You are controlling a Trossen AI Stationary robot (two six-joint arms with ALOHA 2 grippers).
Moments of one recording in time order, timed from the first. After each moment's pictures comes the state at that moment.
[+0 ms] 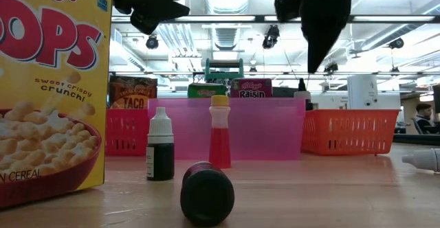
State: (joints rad) left arm -0.22 1.15 0.63 0.30 -0.16 -0.06; right arm 0.12 1.57 1.29 -1.12 0.27 0.50
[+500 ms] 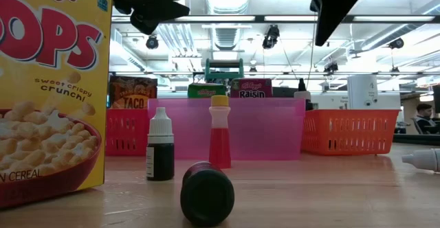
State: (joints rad) left arm -0.22 1.15 0.63 0.29 -0.16 -0.06; right arm 0.31 1.57 1.39 -1.18 0.32 0.57
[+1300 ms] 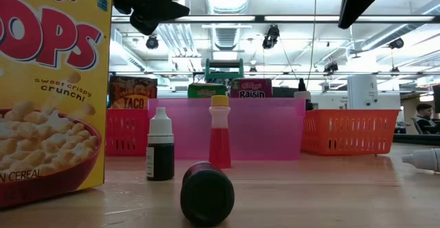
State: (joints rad) left arm -0.22 1.15 0.63 0.29 -0.15 -0.08; right arm 0.51 1.57 1.38 -1.18 0.42 0.66
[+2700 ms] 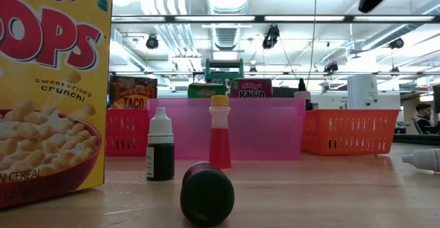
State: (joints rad) left arm -0.62 0.85 0.63 -0.33 -0.55 -0.42; right arm 0.64 1.57 1.32 -1.01 0.44 0.68
